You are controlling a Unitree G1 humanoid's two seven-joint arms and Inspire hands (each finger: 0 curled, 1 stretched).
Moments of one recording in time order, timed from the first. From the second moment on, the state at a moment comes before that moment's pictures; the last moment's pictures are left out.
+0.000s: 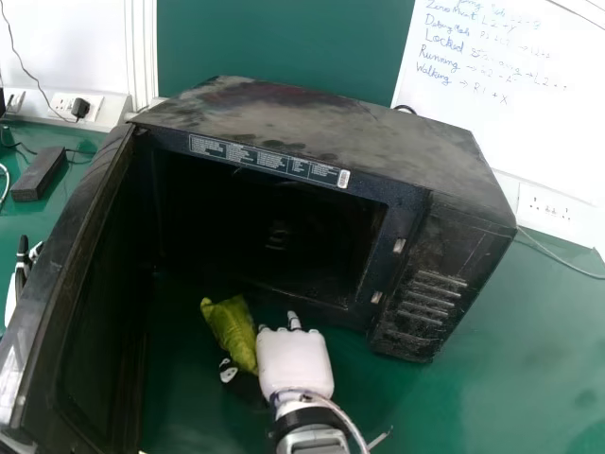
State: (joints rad) left arm -0.46 0.33 0.46 0.87 -0.36 -0.50 -0.23; right arm -0.15 0.01 0.55 -0.43 -1.84 0.39 0.72
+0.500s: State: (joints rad) left arm -0.46 0.34 0.46 0.88 -0.37 -0.50 -0.24; right arm -0.24 0.04 0.47 -0.41 -1.80 0.38 0.69
